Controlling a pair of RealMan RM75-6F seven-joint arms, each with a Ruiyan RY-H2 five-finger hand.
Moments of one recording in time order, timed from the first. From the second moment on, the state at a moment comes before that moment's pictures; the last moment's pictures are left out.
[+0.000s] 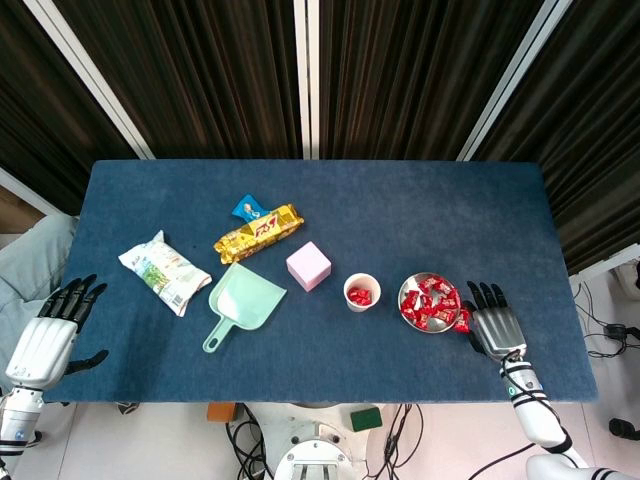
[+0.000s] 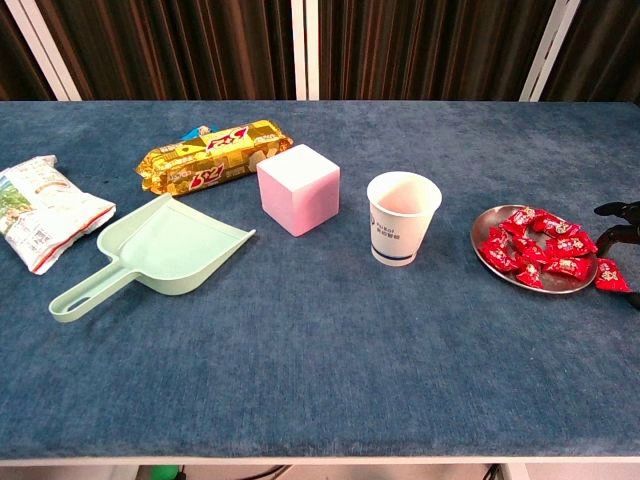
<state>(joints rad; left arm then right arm) -0.10 -1.11 0.03 -1.58 1.62 1.48 0.01 0.31 -1.49 0.01 -1.36 -1.30 1.13 -0.34</state>
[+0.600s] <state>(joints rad) -0.09 -1.11 0.04 -1.58 1.63 1.49 0.01 0.27 -1.47 -0.03 -1.38 -1.38 1.17 -0.32</state>
